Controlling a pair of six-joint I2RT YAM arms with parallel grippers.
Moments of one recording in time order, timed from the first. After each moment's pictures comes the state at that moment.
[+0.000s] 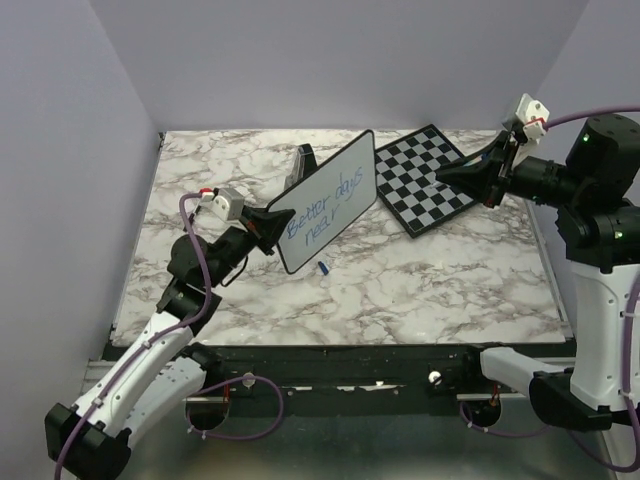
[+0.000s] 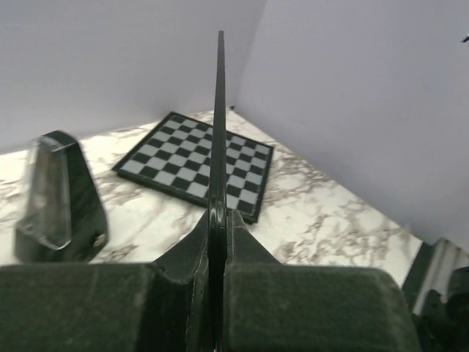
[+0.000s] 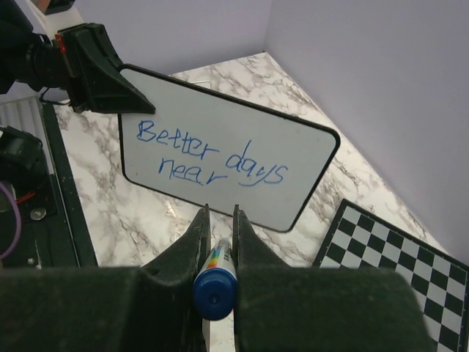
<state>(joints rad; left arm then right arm) -0.53 0.75 0.60 0.41 0.27 -0.36 0.09 1.14 1.81 -0.86 -0.97 -0.31</state>
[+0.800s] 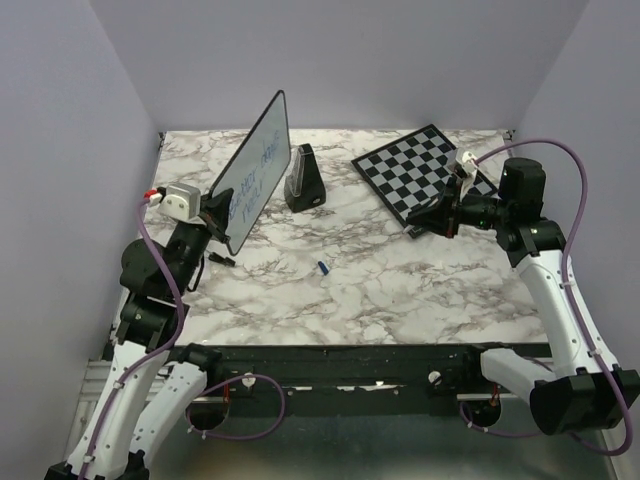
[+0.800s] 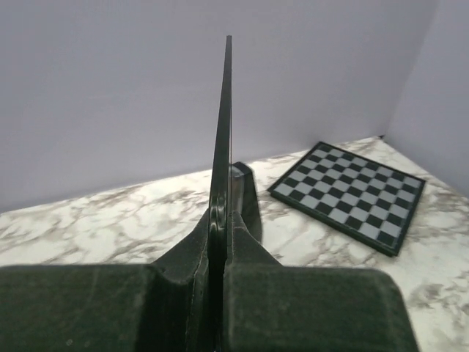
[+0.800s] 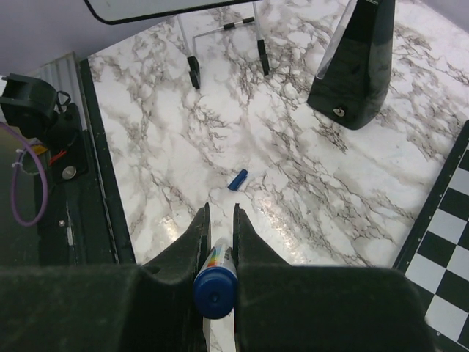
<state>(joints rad) -0.32 0.57 0.83 -0.02 0.11 -0.08 0.08 1.08 1.10 -0.48 -1.07 -0.26</state>
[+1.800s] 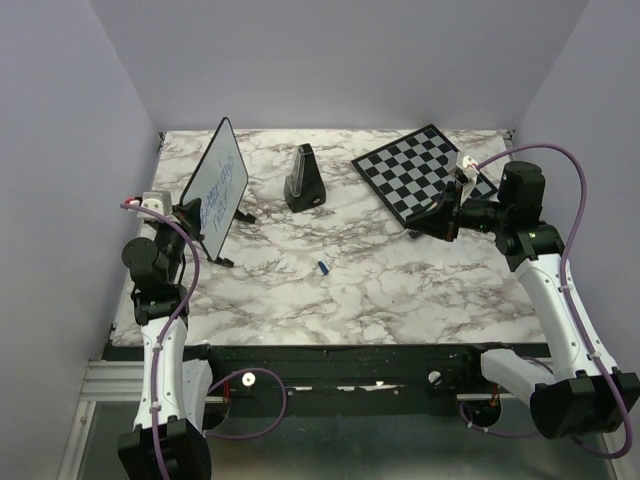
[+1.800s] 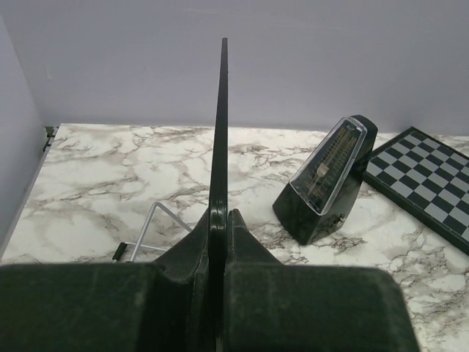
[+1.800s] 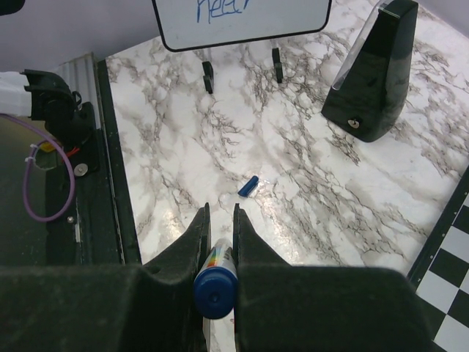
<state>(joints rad) 0.23 0.69 0.49 0.36 0.39 -0.22 0.08 1.05 1.05 -0.41 -1.14 -0.25</state>
